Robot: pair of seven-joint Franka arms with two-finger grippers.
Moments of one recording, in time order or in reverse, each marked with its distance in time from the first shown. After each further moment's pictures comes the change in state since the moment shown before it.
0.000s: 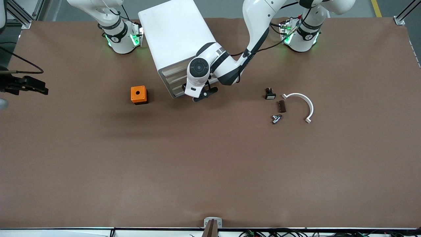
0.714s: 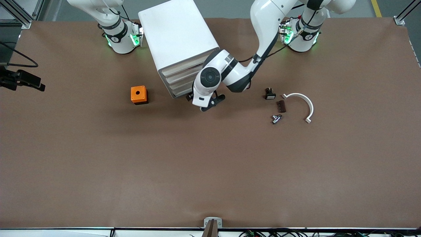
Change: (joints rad) left arm 0.116 -0.035 0.019 0.033 0.011 0.006 0.000; right arm -0.007 -0.039 -0.005 -0.010 0.041 0.025 0.036
